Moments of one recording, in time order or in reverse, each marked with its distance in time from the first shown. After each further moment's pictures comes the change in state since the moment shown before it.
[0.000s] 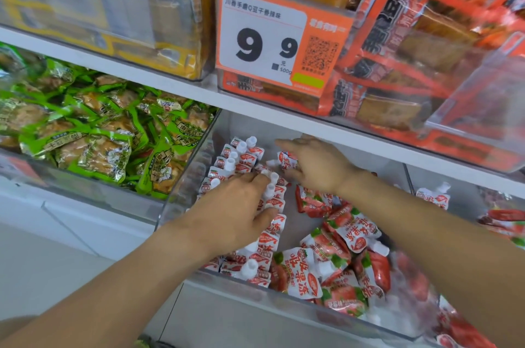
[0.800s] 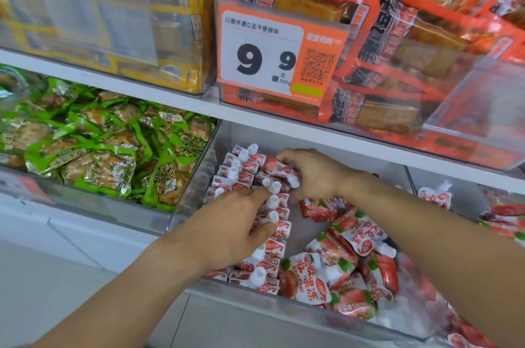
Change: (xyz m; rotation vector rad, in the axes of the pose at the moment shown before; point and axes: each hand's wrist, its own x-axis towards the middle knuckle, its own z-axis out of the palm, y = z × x) left_hand -0.010 -0.015 -0.002 -0.035 -0.061 0.066; right_hand 0.003 -0.004 -0.003 0.299 -0.130 0.029
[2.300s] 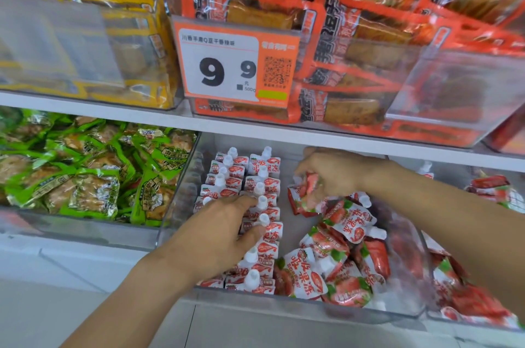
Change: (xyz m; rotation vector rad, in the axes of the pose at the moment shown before) left_hand -0.003 0.003 -0.003 0.004 -0.022 -0.035; right_hand -0.048 0.017 -0.028 -0.202 -0.141 0.054
